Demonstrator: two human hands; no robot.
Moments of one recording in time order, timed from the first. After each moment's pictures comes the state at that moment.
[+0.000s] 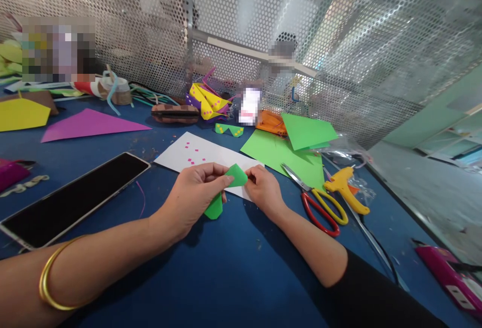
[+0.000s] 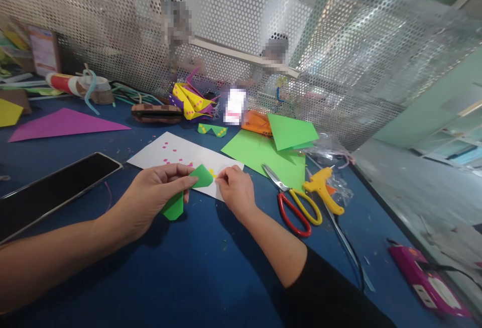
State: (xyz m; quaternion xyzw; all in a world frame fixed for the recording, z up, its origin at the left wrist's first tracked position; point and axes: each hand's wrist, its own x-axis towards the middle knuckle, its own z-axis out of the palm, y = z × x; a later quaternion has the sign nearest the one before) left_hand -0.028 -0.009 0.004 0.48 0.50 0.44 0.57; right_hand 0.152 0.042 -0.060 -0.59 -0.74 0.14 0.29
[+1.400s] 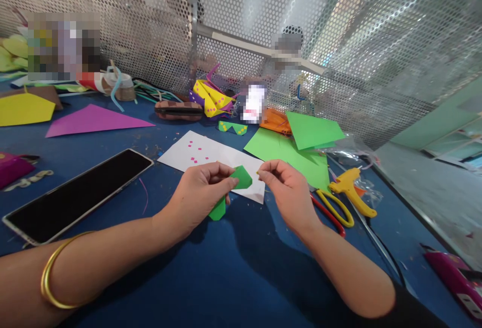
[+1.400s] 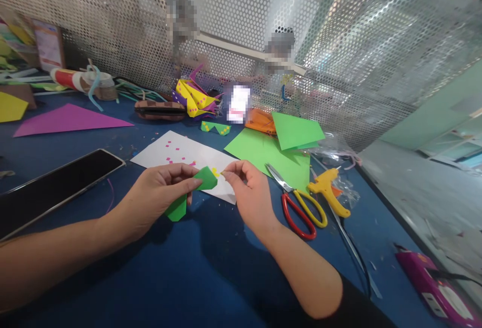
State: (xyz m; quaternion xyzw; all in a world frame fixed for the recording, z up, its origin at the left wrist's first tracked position) left_hand -0.029 -0.010 0.001 0.51 0.50 0.43 0.55; right_hand 0.153 0.005 -0.013 -0.52 -0.63 0.32 0.47
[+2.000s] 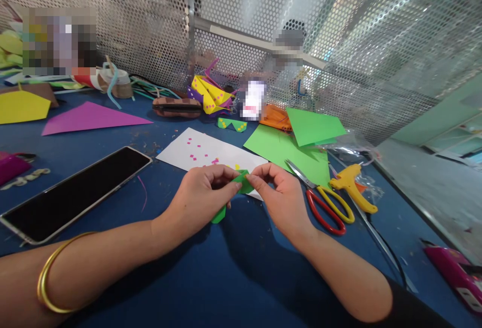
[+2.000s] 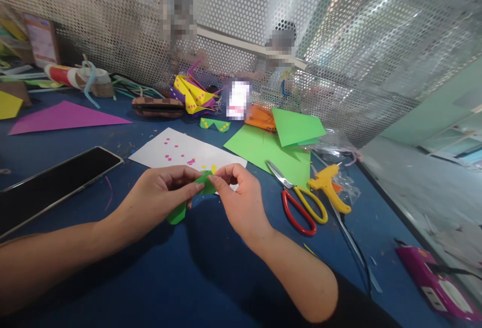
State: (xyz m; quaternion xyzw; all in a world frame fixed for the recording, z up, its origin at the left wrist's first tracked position) left_hand -0.026 -0.015 0.004 0.58 0.50 0.39 0.51; right_hand 0.139 -0.009 -0.015 -0.50 -0.63 0.34 0.48
